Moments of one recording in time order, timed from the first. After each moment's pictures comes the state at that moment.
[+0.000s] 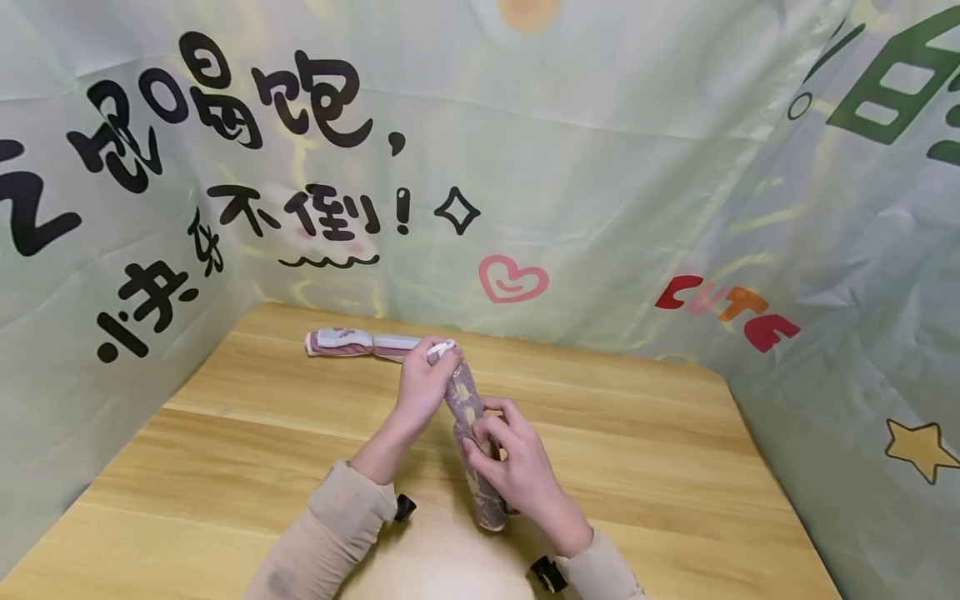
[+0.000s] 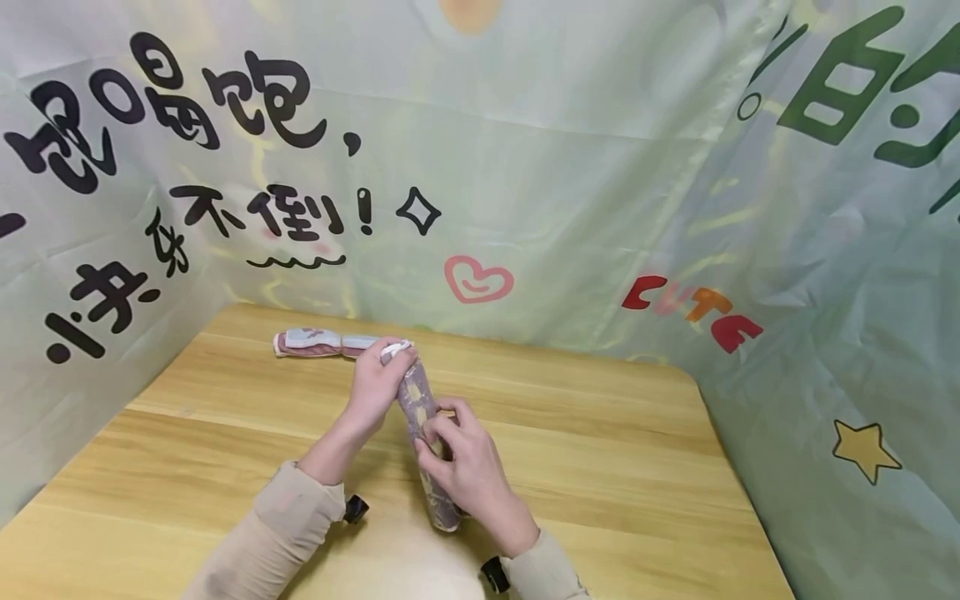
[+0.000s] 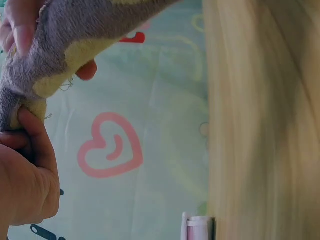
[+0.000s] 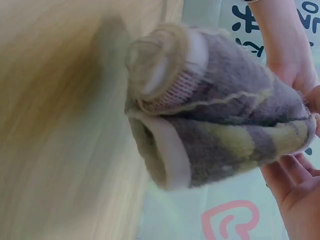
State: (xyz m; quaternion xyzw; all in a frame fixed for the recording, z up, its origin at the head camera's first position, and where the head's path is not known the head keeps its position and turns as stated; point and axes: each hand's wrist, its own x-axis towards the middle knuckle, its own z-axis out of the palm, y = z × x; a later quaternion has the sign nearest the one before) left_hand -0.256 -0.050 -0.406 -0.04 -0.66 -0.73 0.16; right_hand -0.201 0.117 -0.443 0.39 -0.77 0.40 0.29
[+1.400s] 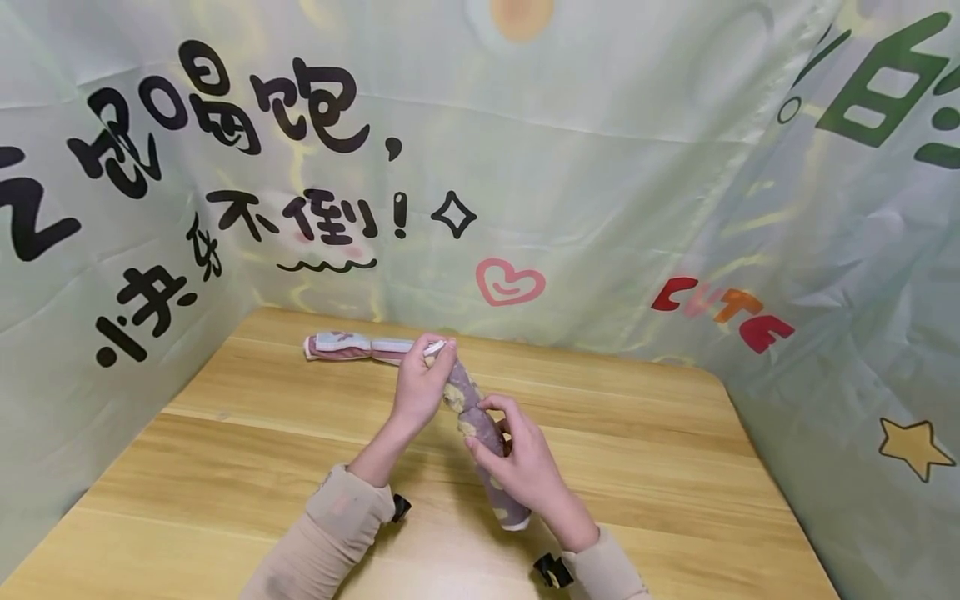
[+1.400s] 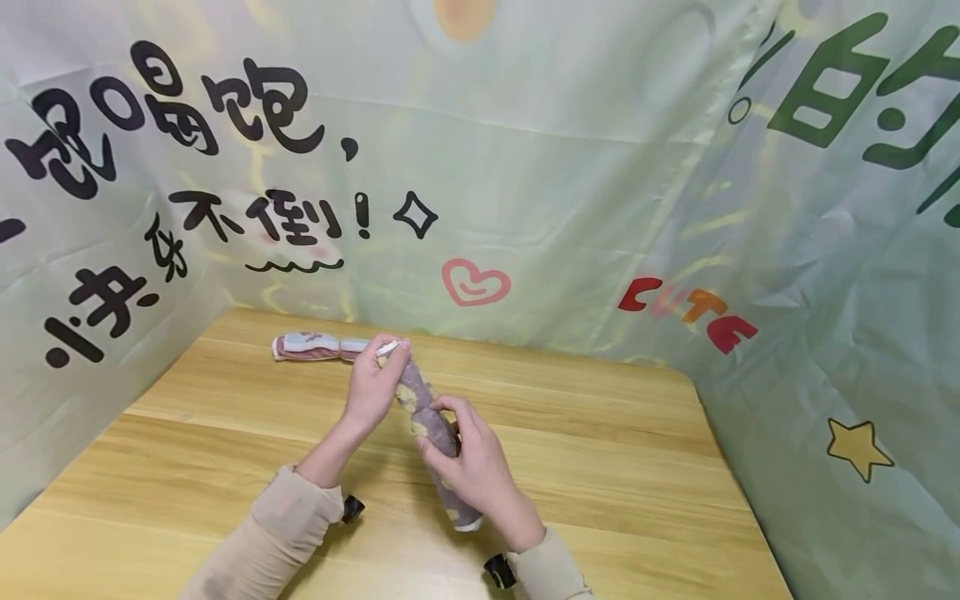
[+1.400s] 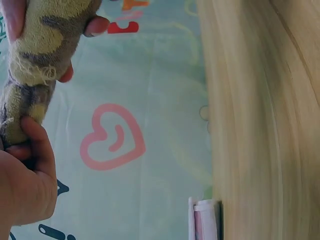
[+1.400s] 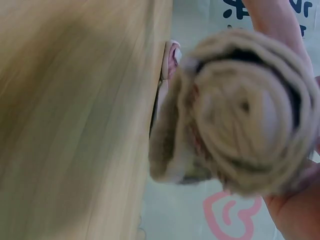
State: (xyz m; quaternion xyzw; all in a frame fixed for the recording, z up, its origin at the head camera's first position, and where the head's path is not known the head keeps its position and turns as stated) left_hand -0.257 -0.057 -0.410 -0.10 -0.70 -0.68 0.20; right_hand -0.195 0.126 -0.437 0.30 -0.81 0.47 0.15
